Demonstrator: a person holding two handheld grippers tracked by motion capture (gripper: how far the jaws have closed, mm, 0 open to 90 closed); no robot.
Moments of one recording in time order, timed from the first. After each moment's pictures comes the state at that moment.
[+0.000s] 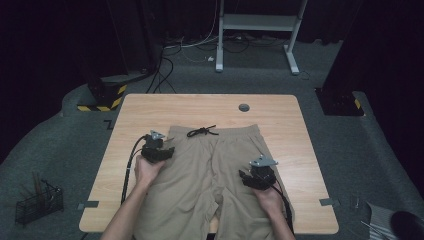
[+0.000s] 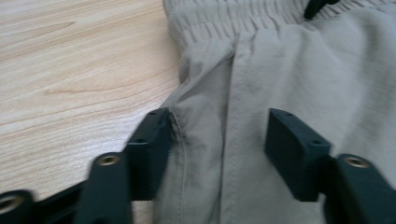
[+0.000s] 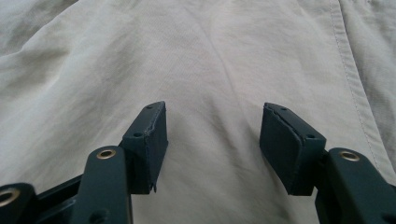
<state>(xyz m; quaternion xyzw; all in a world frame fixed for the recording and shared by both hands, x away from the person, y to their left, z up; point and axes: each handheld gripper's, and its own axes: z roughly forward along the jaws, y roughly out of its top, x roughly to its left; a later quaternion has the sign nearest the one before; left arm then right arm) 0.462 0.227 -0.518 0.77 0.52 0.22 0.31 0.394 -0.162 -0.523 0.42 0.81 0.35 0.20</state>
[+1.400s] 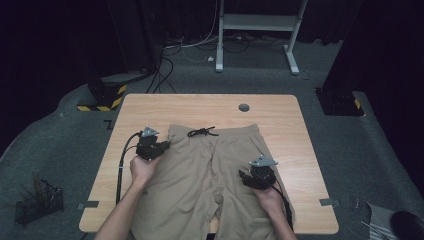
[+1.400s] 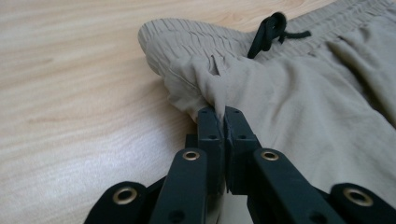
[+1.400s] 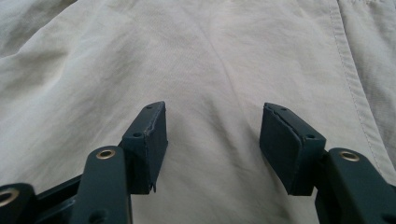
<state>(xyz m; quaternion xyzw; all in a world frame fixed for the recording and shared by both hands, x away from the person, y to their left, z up) 0.449 0.236 -0.479 0.76 0.49 0.17 0.39 0.394 -0.162 -0.523 0.42 0.81 0.35 0.20</state>
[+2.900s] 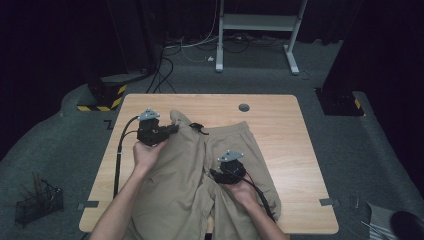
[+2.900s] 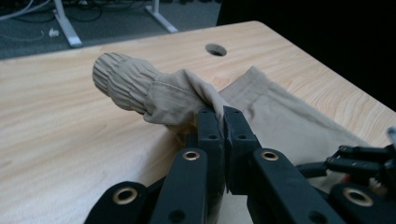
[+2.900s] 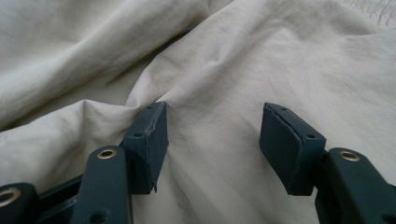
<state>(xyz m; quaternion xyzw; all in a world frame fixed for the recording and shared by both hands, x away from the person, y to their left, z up) 0.453 0.218 -0.407 0.74 0.44 0.15 0.49 0.413 -0.070 -0.524 0.34 0.85 0.37 0.15</state>
